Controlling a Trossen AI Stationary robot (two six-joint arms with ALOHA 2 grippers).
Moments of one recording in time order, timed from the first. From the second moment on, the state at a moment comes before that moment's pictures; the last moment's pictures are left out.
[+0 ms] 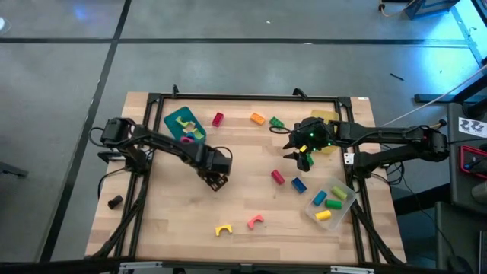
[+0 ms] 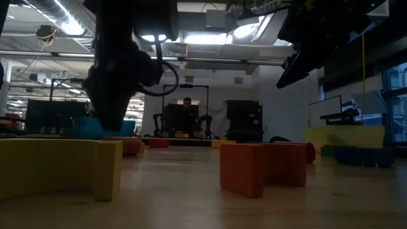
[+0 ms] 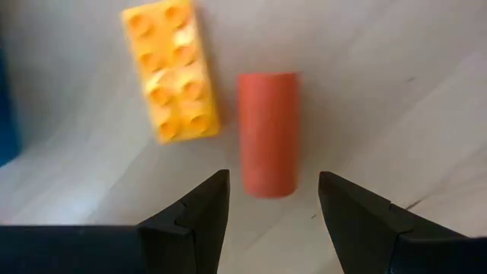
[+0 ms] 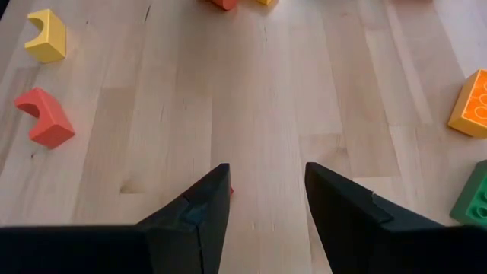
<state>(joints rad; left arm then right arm) -0.12 1.71 1.11 -0.91 -0.08 -0.86 -0.20 1.12 0.76 -0.42 -0.21 -0.09</state>
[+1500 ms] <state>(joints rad) -0.07 1.70 1.01 0.05 -0.07 -0.56 -0.20 1.16 0.76 -0.30 -0.23 0.00</state>
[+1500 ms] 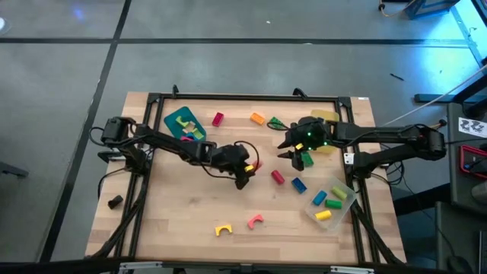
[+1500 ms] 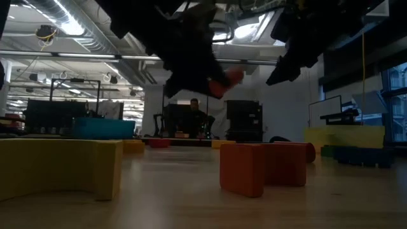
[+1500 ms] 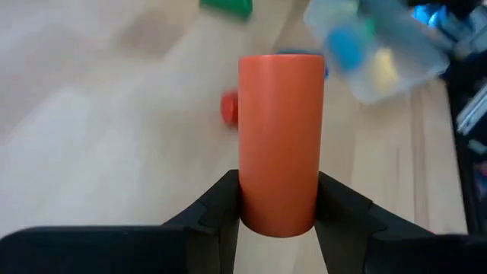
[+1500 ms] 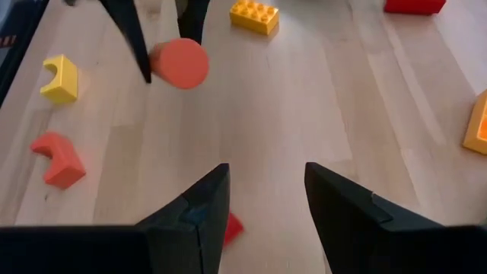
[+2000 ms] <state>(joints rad) -0.05 1.70 1.01 0.26 -0.29 -0.28 -0.20 1.26 0.76 0.07 -0.31 0.05</state>
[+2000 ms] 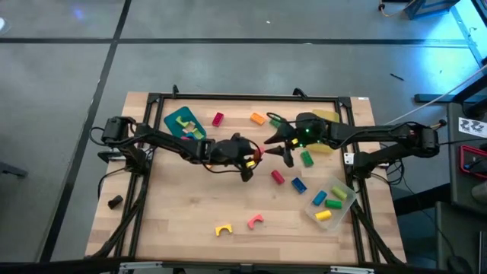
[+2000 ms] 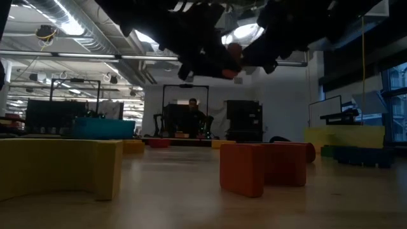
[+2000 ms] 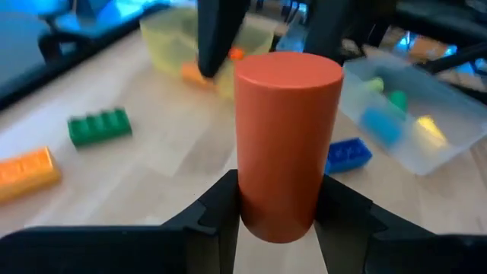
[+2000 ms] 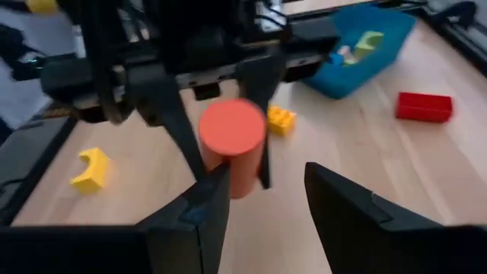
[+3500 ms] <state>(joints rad) -0.06 1.70 1.01 0.42 -0.23 -0.16 -0.20 1.29 0.76 0.26 -0.46 0.02</state>
